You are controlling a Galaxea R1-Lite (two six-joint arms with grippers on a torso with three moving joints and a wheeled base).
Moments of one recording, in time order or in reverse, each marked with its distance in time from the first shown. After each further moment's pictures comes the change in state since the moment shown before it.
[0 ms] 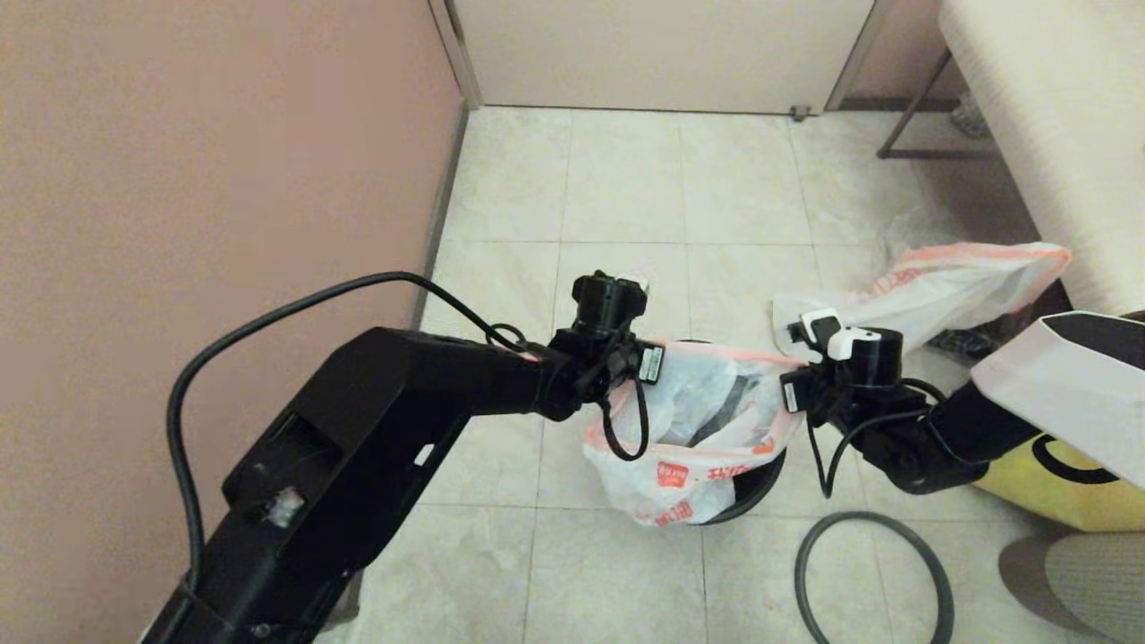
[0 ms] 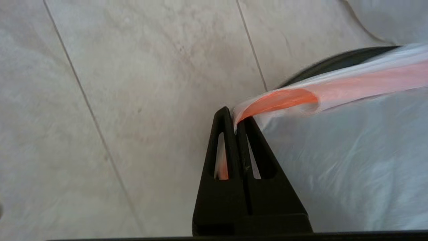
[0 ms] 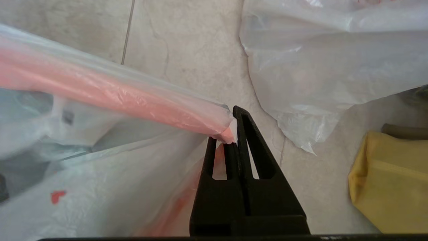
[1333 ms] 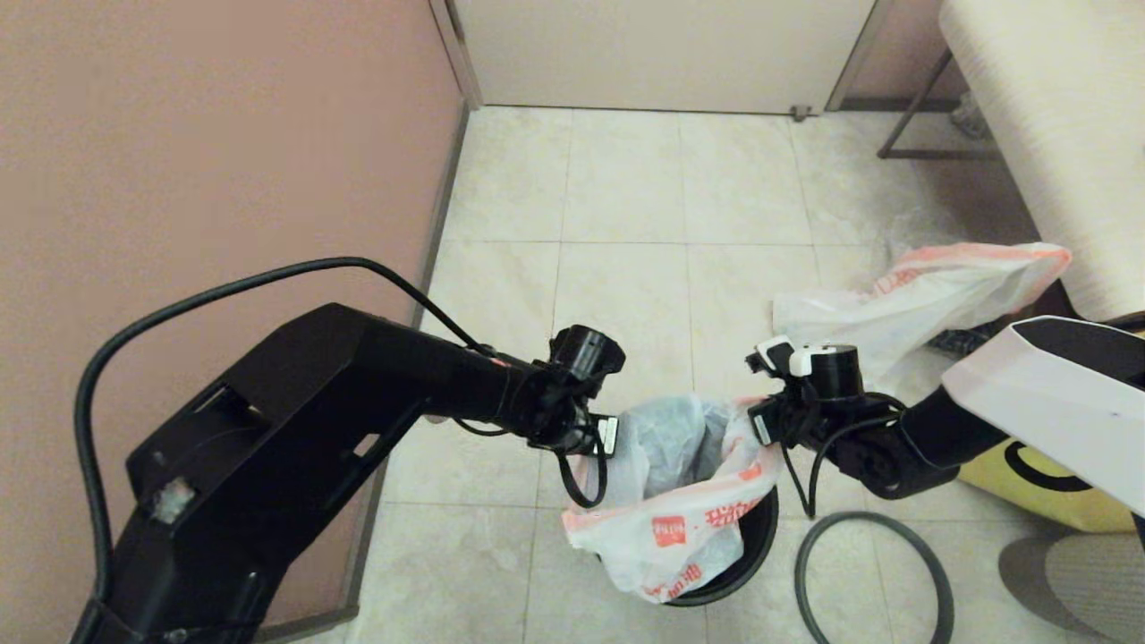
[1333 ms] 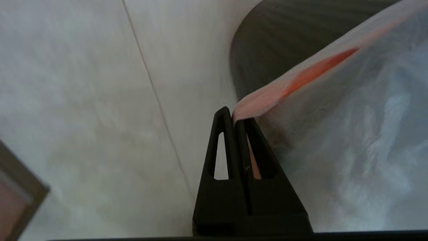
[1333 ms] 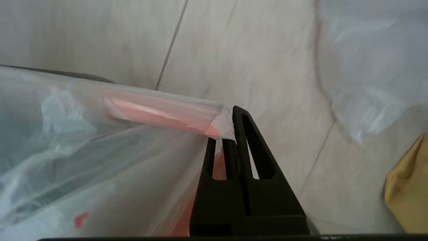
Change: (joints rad) left arm 0.020 -0.150 0.309 0.405 0.025 -0.288; right arm 0.064 0.011 -0.019 0.207 0.073 -0.042
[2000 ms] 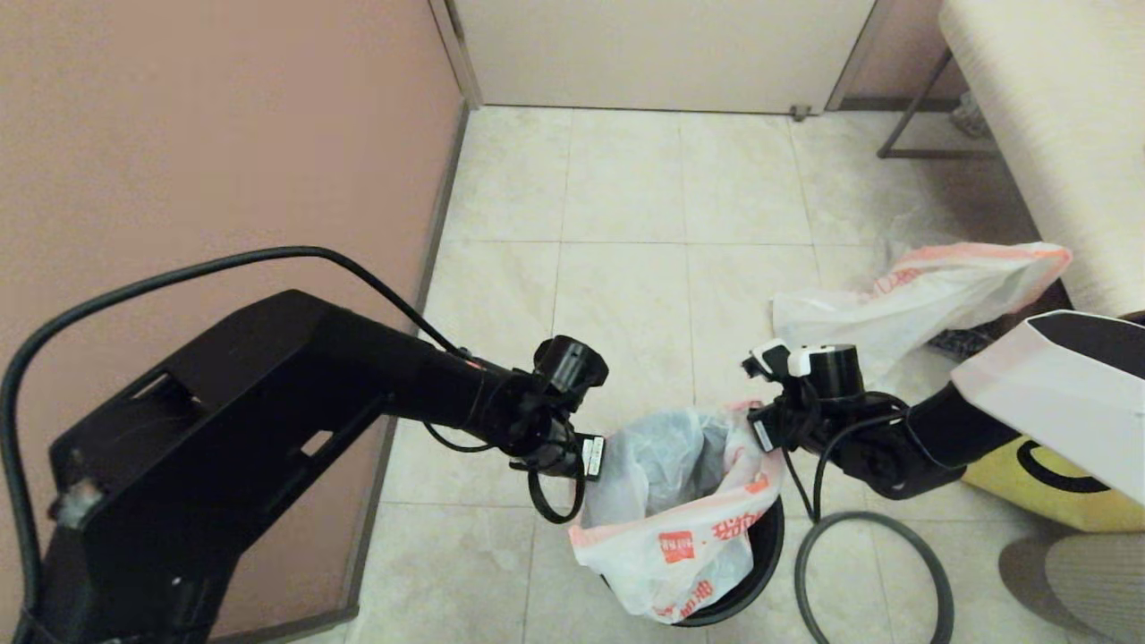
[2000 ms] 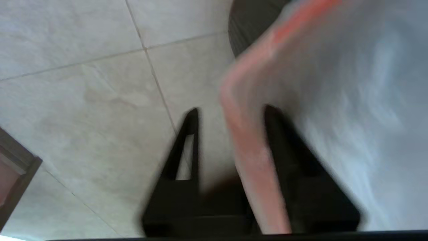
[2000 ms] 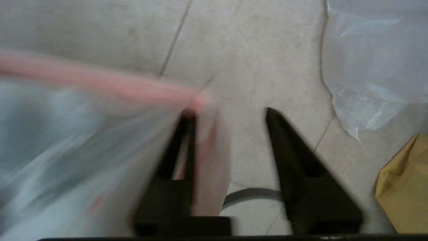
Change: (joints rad) left arm 0.004 -0.102 0.164 0.005 -0.089 -0.015; right arm 0.031 -0.045 0.029 0.044 0.005 -0.030
